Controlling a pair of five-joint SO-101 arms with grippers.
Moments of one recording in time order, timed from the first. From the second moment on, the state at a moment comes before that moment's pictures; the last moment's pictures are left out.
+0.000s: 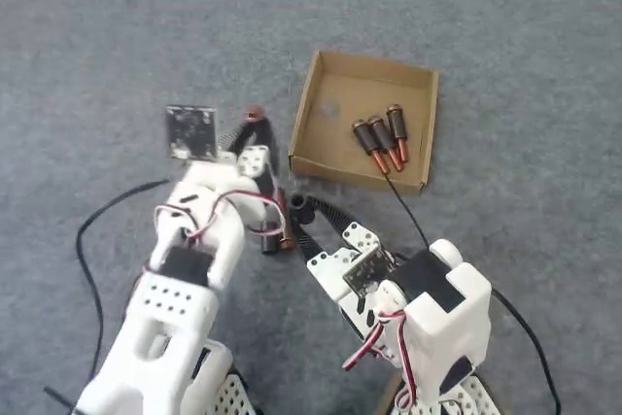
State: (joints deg) left arm 10.7 -54.4 73.0 13.4 18.9; right arm -42.0 18.9 91.3 -97.6 9.0
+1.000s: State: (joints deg) left arm 15.1 -66.2 77.0 25.9 26.8; right arm -44.1 18.9 90.8 -97.1 9.0
